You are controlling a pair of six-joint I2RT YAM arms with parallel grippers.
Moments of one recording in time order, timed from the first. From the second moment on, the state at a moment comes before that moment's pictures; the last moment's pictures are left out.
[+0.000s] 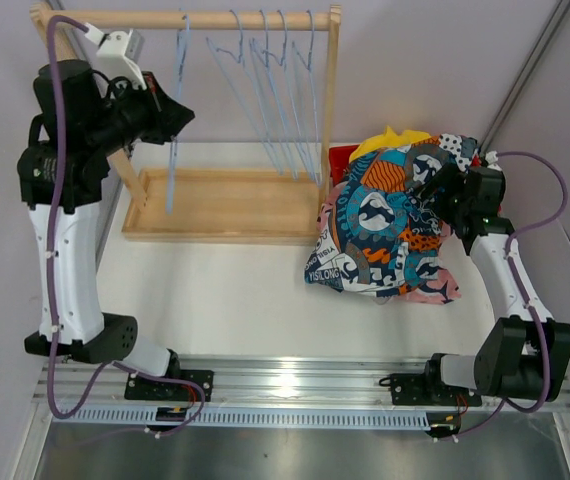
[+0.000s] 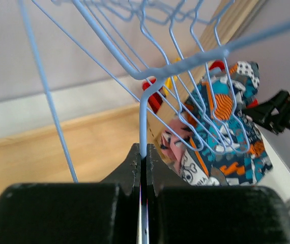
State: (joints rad) left arm -0.13 1.50 2.30 -1.03 0.39 -0.19; right arm -0.09 1.31 1.04 -0.28 -0.07 0.61
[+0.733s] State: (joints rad) left arm -0.13 1.49 2.24 -0.90 0.24 -0.17; right arm -0.06 1.23 0.87 -0.21 -0.07 0.61
